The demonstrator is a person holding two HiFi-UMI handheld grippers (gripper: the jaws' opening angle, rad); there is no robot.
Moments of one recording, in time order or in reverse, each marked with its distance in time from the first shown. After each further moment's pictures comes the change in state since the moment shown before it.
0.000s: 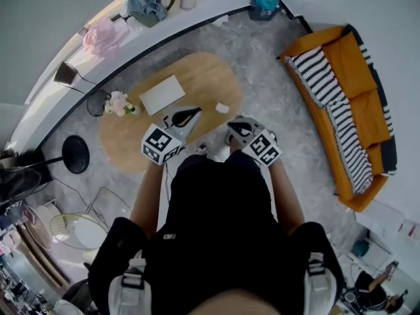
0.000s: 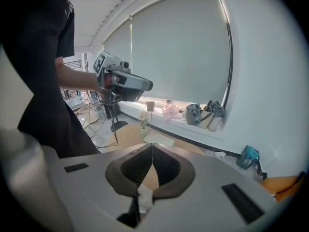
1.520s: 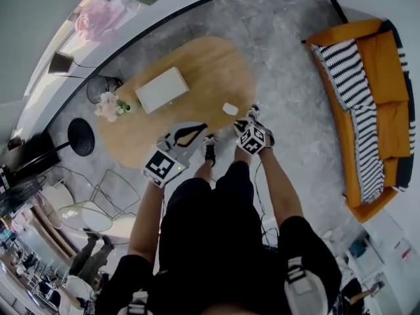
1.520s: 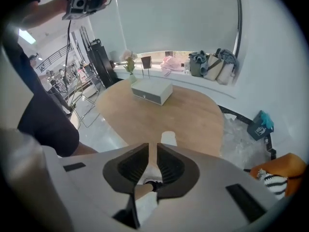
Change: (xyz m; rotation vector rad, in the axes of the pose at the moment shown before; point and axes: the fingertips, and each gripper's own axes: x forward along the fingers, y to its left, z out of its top) left arm 0.086 0.050 -0.064 -0.126 0.155 0.028; right arm 0.180 -0.079 -0.268 0.069 0.428 0.095
